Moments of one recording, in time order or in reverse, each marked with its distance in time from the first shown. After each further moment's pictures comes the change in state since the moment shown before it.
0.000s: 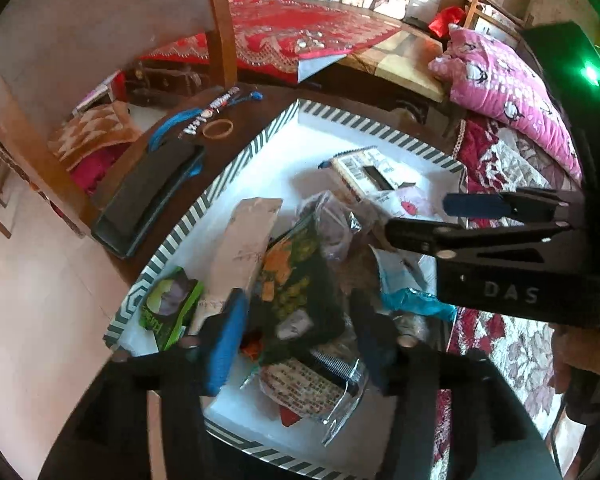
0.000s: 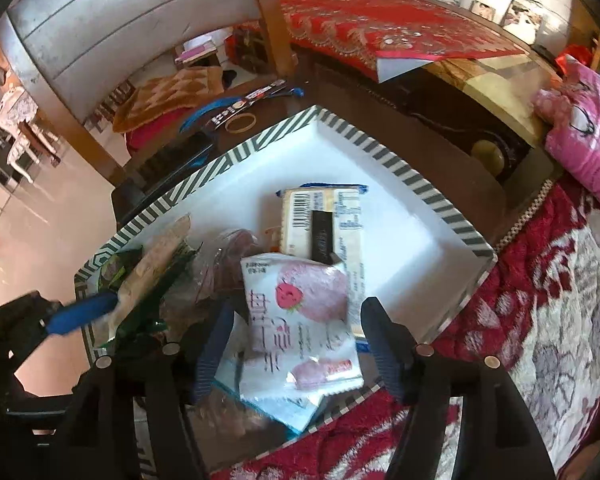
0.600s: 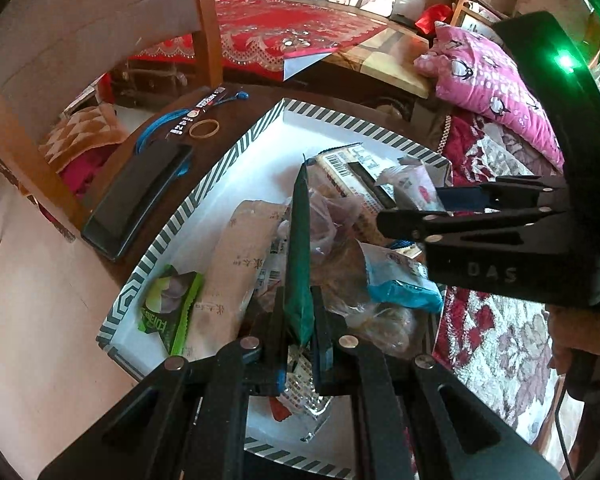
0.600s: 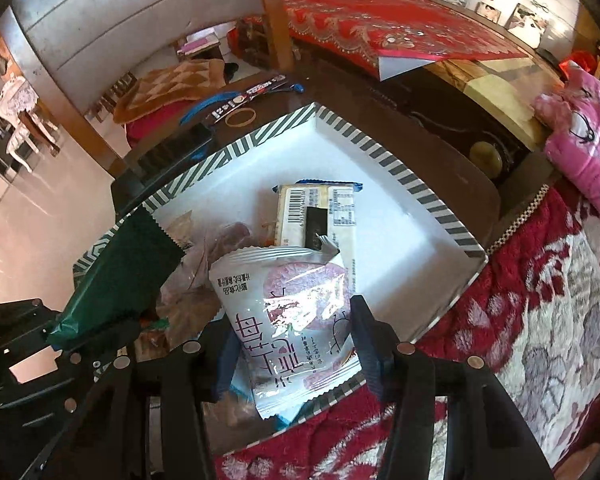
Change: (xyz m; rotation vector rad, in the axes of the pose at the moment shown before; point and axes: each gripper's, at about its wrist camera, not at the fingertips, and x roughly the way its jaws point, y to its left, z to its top) left arm 0.002 0.000 0.000 0.020 0.021 -0.050; right arm 0.003 0.001 0.004 -0.039 0.036 -0.010
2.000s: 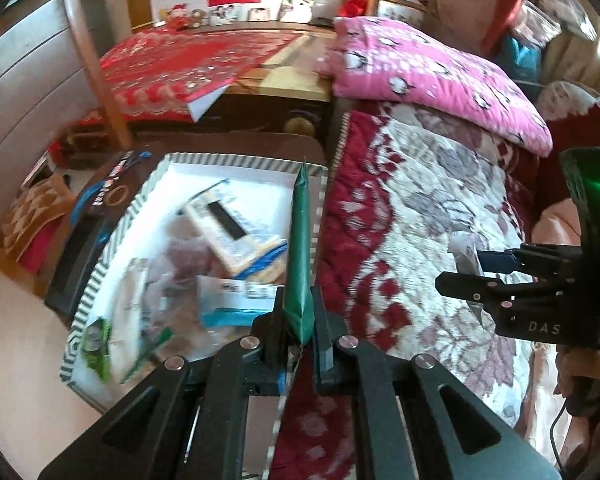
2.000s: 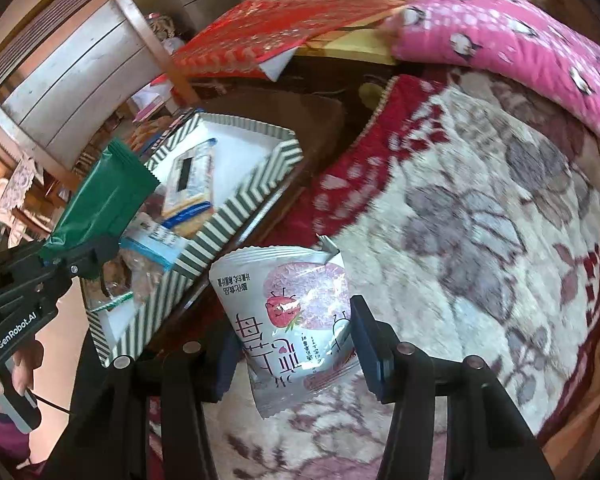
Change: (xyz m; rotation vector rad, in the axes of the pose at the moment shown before) left arm -0.030 -0.106 0.001 0.223 -0.068 -0.081; right arm -0.085 -0.111 -0.144 0.315 -0.125 0.038
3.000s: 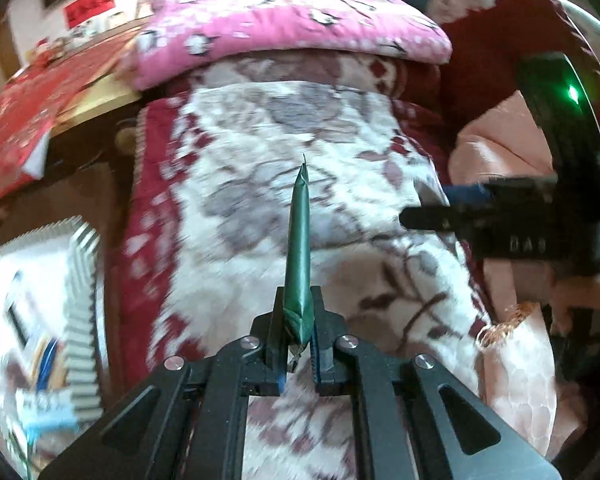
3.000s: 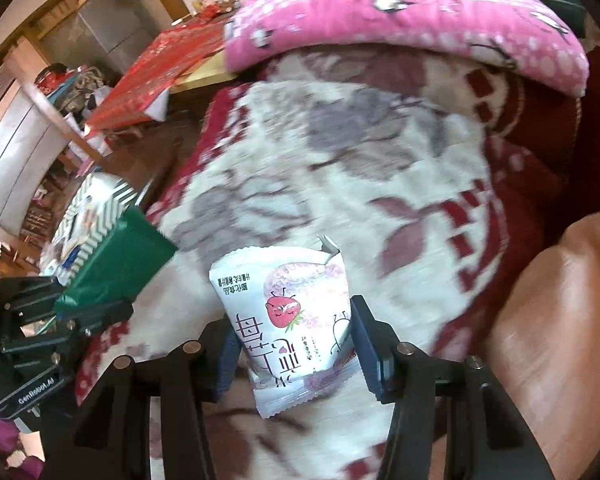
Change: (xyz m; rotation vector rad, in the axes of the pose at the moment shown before) left arm 0.081 -0.179 0.022 0.335 0.127 -0.230; right arm -0.048 -0.179 -0.041 0.233 -0.048 -0.095
